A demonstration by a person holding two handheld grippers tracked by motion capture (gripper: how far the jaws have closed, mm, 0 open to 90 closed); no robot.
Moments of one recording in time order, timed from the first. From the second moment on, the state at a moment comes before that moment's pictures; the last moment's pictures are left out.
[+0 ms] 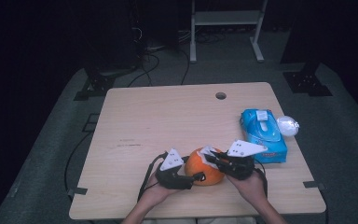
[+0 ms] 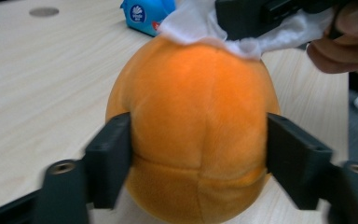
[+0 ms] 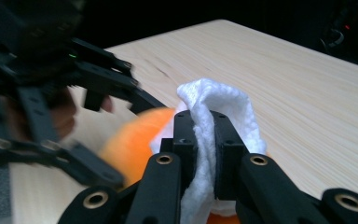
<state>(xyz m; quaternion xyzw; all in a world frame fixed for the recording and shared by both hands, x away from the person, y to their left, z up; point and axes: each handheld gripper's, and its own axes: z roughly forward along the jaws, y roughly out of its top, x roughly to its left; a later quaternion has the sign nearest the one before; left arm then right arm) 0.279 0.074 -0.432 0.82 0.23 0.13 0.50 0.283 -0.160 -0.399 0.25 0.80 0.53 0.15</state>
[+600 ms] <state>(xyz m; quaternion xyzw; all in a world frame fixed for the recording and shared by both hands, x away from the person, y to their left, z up) 0.285 0.083 -0.433 0.82 0.26 0.09 0.50 0.282 -0.160 -0.398 0.25 0.80 0.52 0.15</state>
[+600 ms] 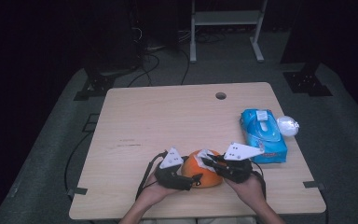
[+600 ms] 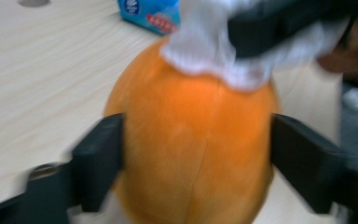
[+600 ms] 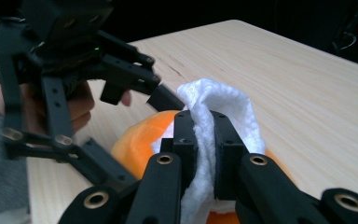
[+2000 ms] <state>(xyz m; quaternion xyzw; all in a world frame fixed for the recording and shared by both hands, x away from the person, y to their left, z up) 0.289 0.087 -0.437 0.82 0.27 0.11 0.49 0.301 -0.193 -0.418 0.31 0.79 0.52 0.10</state>
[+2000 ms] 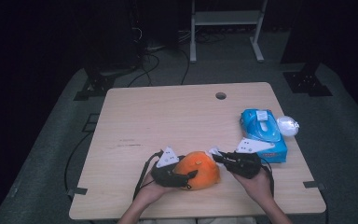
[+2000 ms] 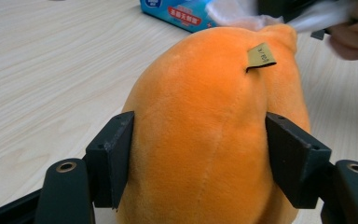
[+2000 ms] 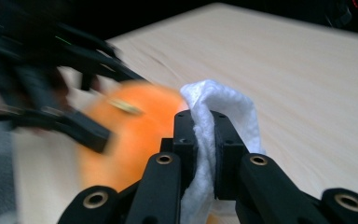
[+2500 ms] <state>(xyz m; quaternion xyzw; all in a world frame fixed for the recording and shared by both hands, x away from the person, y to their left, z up) 0.281 0.080 -0.435 0.84 0.24 0.12 0.48 0.295 -0.186 -0.410 0.29 0.80 0.51 0.14</state>
